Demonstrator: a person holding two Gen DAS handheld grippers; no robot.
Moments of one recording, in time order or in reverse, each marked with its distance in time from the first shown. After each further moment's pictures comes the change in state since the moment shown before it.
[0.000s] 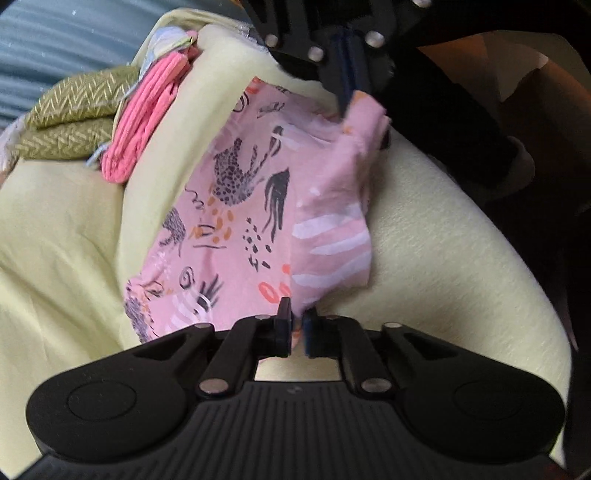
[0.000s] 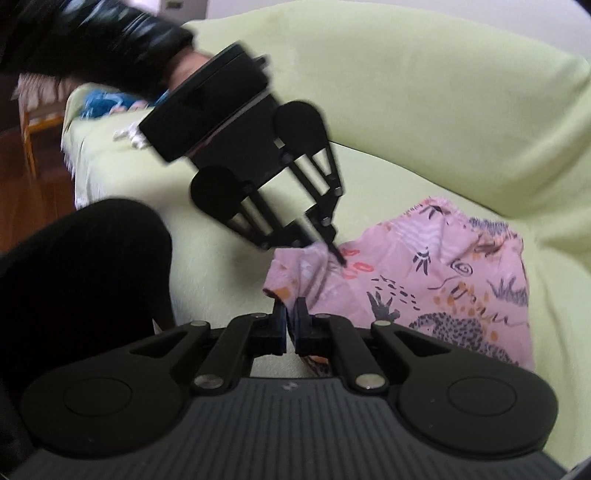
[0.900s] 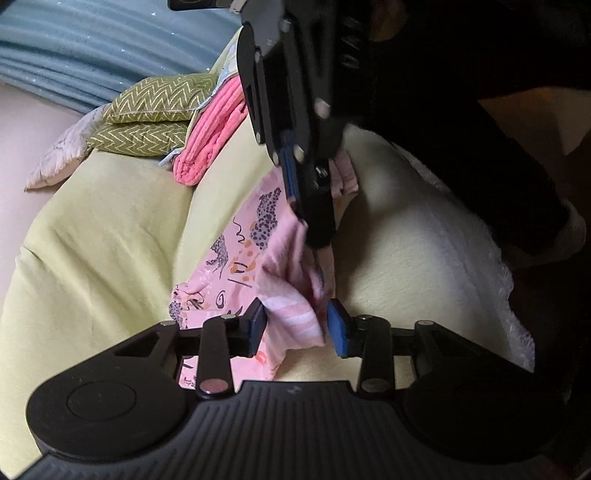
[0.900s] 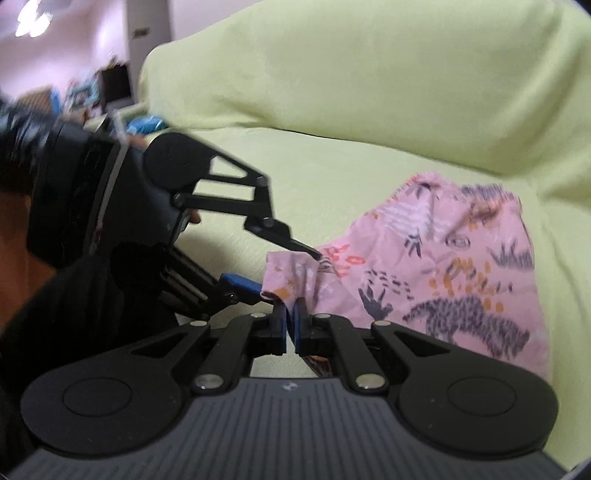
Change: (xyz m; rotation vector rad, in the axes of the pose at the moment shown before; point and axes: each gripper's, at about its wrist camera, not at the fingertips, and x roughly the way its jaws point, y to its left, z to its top) left arm -0.016 -0.039 0.045 -0.137 -0.036 0.251; right arm 0.002 -0.037 0.013 0.227 0.000 0.059
